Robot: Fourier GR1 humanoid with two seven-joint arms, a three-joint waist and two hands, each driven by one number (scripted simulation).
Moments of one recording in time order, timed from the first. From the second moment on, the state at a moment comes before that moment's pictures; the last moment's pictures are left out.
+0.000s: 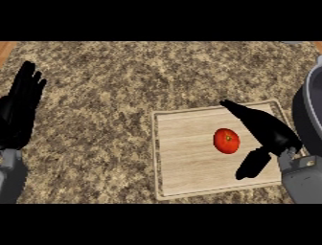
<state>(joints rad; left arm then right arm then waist) -0.21 0.32 0.03 -1.61 0.18 0.22 0.22 -0.32 -0.44 0.35 -1.63 0.38 0.42 0.51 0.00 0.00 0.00</state>
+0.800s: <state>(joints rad) -0.21 0.25 0.07 -1.64 0.12 0.18 0.23 -0.32 -0.29 0.28 -1.41 0.60 0.40 0.37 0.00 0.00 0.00</state>
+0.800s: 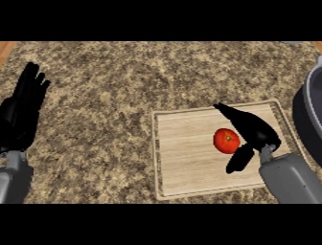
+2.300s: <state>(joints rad) -0.18 0.22 0.12 -1.65 0.08 0.14 0.24 0.22 -0.21 0.53 -2.08 0.95 0.26 0.39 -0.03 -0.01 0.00</state>
